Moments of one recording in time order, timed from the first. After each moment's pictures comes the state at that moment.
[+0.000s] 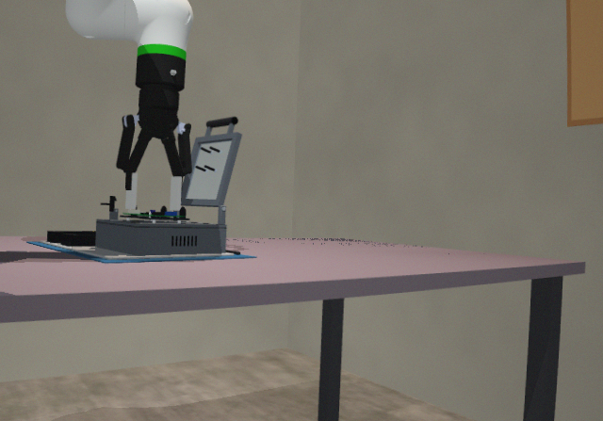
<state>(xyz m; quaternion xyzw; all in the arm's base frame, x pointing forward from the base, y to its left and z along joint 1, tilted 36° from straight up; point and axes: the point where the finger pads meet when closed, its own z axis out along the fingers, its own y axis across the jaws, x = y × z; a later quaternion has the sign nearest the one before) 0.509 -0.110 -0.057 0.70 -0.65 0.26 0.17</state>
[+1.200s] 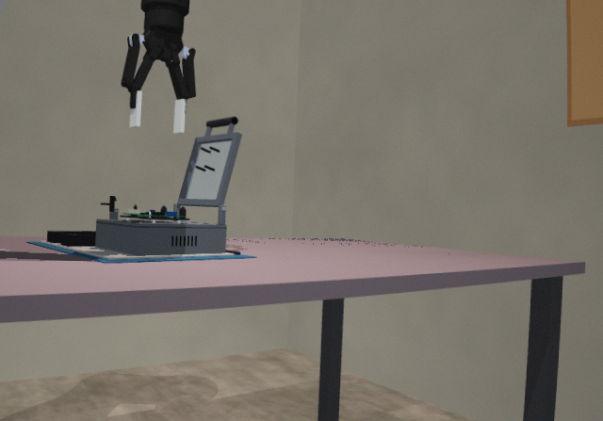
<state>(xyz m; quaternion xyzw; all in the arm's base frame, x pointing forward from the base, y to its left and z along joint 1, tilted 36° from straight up) 0.488 -0.024 0.066 0.70 -0.65 0.26 0.17</state>
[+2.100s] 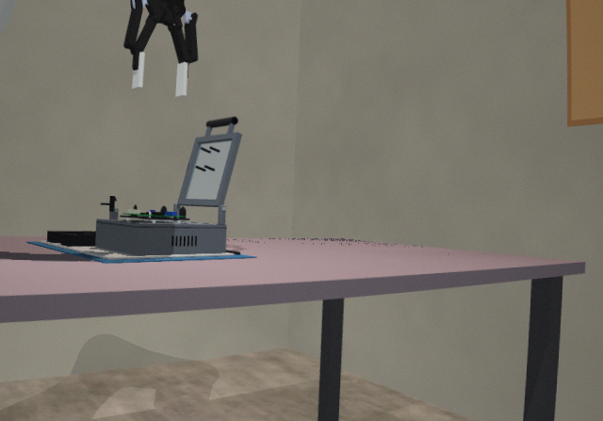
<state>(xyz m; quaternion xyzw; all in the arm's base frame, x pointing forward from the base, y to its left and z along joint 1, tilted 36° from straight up) 0.477 0.016 0.125 0.70 -0.65 0.26 0.17</state>
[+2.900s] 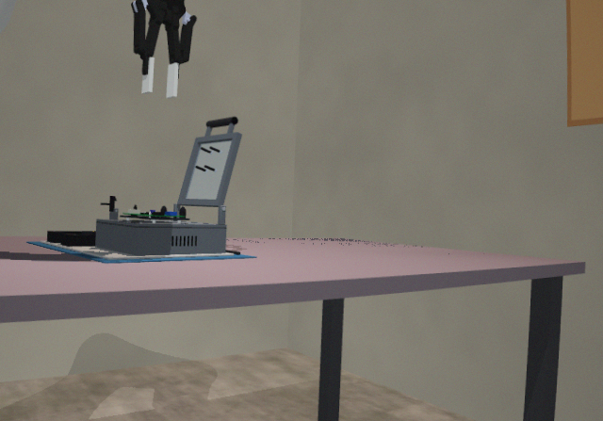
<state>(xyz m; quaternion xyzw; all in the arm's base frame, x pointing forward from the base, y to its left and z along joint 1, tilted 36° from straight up) 0.477 0.017 0.126 0.70 -0.65 0.26 0.17</state>
